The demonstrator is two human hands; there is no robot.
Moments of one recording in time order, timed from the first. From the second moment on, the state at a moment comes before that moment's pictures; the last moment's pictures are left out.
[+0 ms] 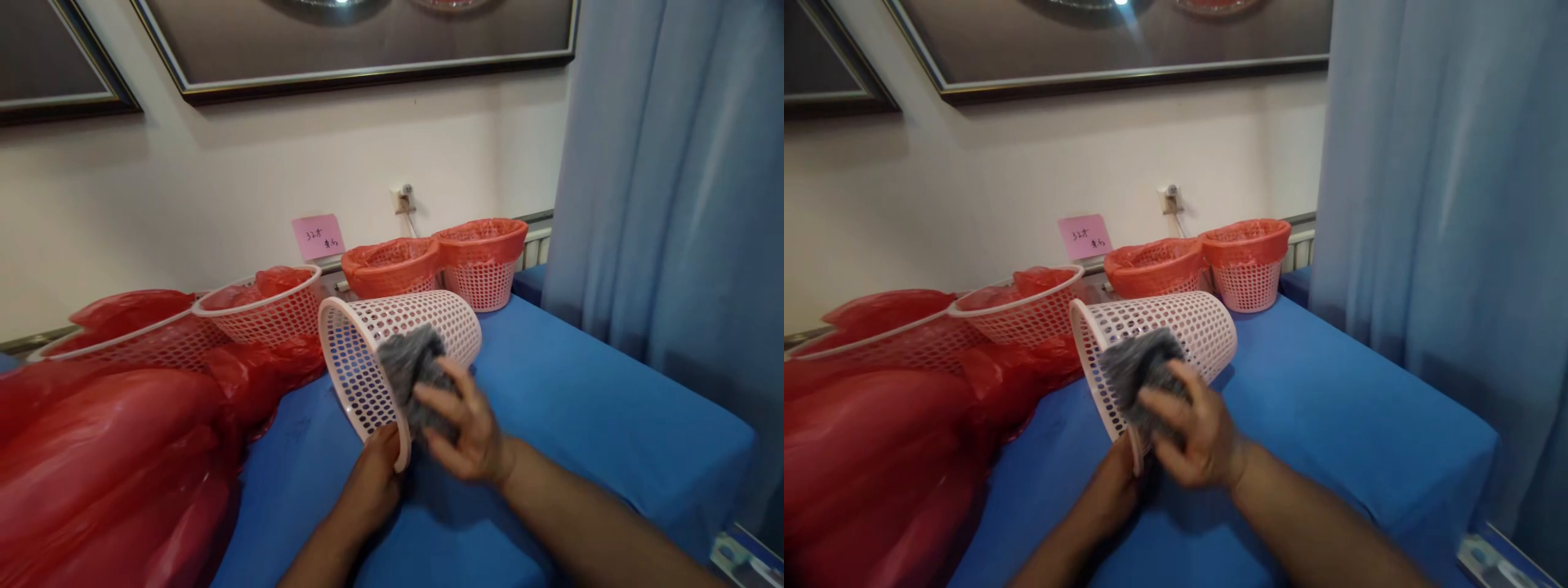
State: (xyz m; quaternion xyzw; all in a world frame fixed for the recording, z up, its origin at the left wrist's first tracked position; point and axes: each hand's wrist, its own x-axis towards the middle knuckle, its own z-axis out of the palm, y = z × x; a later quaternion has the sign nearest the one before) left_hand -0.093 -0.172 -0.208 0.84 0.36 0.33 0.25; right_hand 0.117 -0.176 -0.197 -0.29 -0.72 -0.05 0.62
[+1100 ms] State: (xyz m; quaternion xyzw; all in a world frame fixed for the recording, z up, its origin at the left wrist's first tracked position) left_hand -0.107 -0.179 -0.203 0.70 0.44 0.47 0.31; right_hand 0.108 -0.167 -0.203 -0.27 -0.76 -0.05 0.59
